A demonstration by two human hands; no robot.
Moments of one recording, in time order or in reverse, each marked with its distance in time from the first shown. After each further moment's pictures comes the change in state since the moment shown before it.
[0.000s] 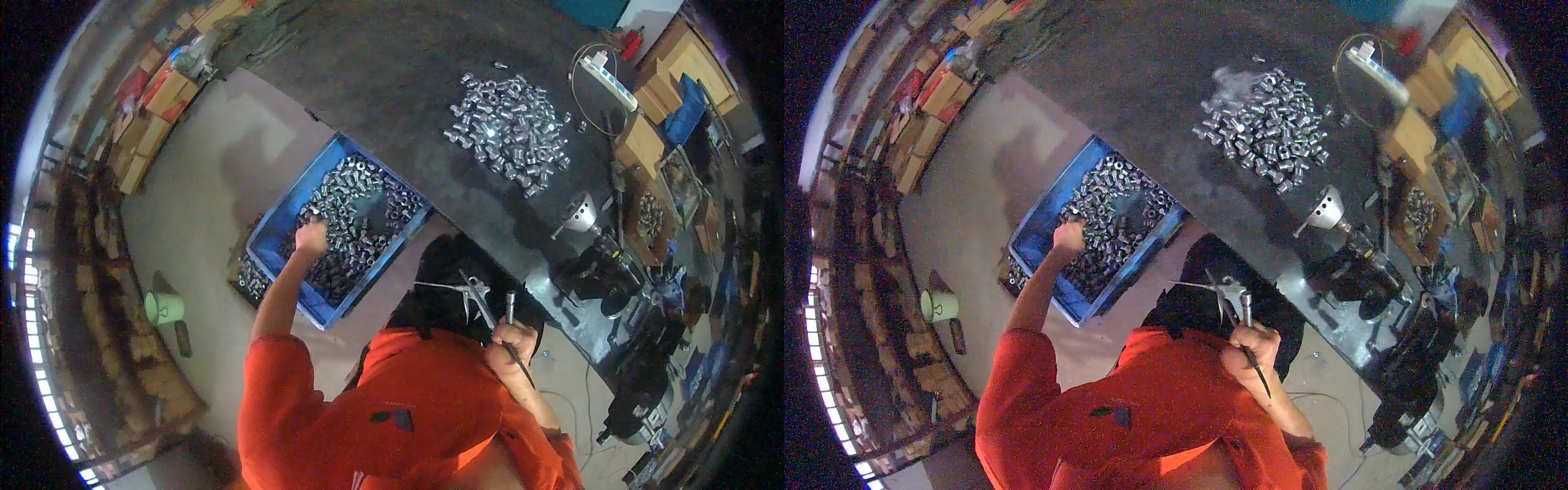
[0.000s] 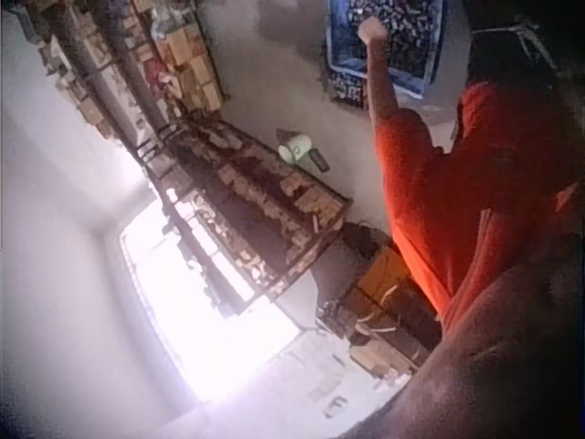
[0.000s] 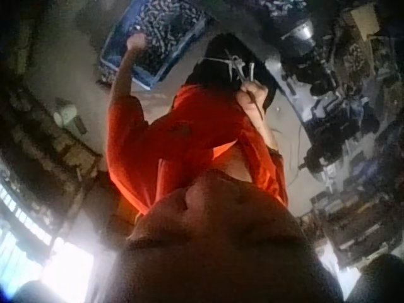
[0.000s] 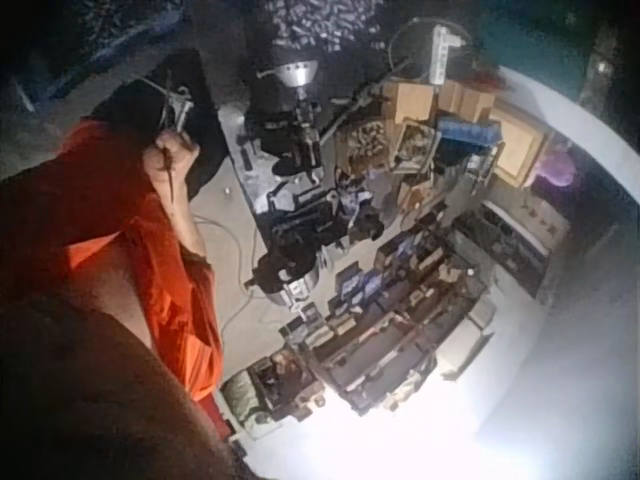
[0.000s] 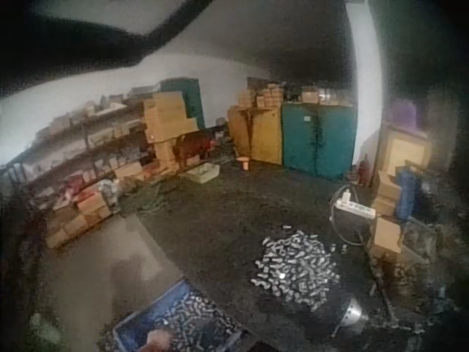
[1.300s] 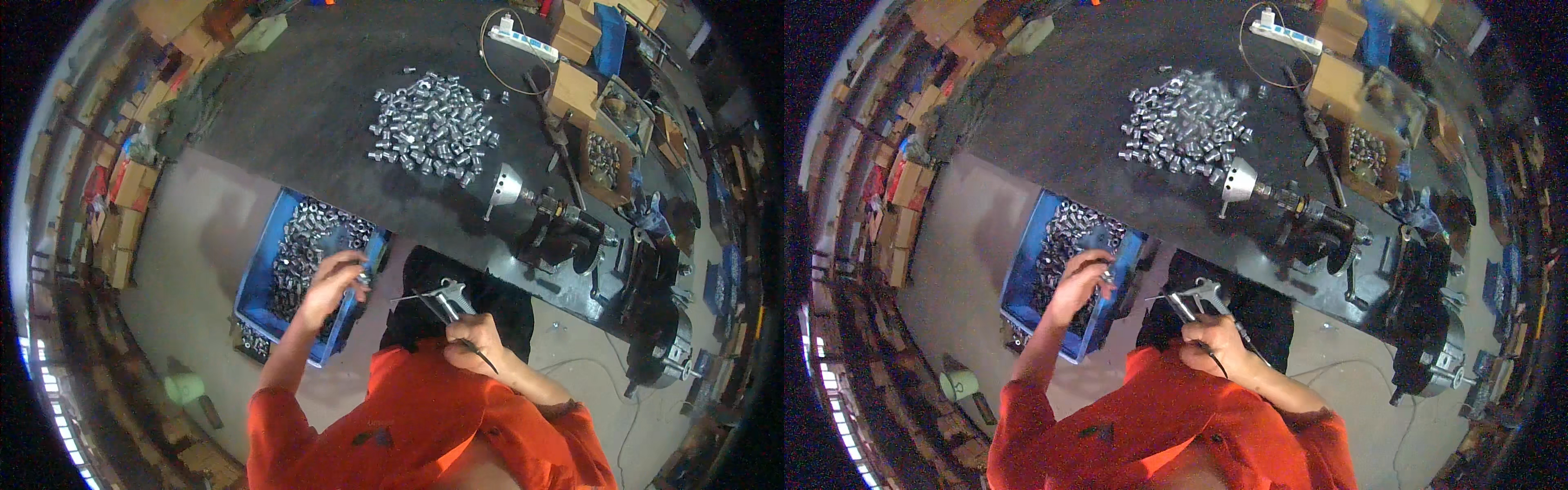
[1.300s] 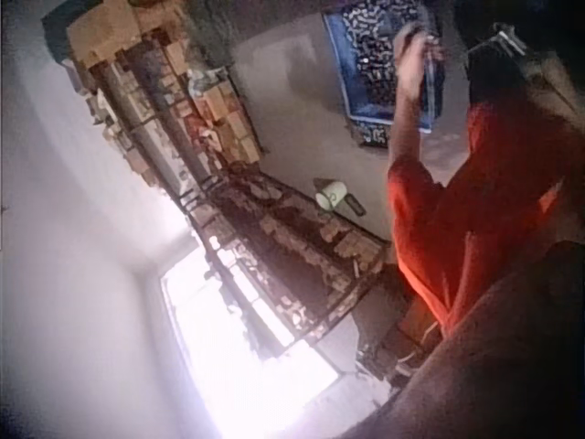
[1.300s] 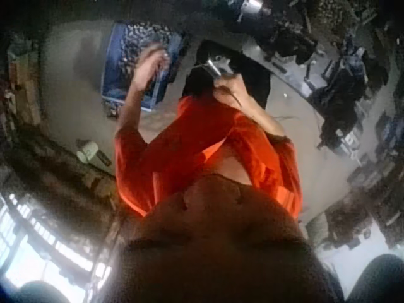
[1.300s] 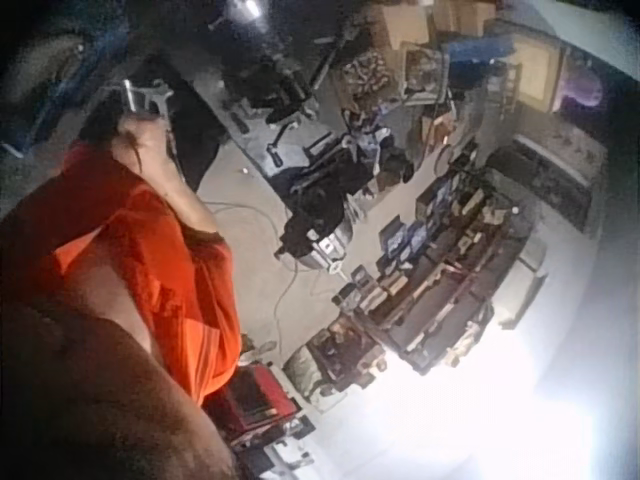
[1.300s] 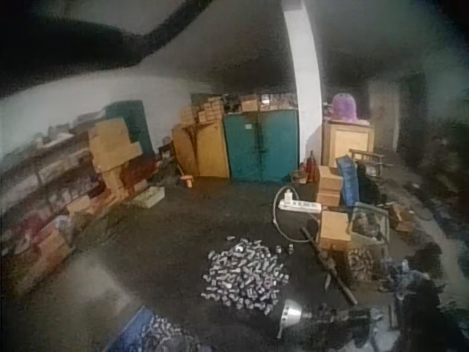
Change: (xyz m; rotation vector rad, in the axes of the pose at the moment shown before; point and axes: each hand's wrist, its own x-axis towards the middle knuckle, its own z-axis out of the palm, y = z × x) left_hand -0.077 0.145 -0.137 -1.691 -0.405 0.316; right_hand 0.002 -0.003 -0.006 0.103 -0.310 -0.034
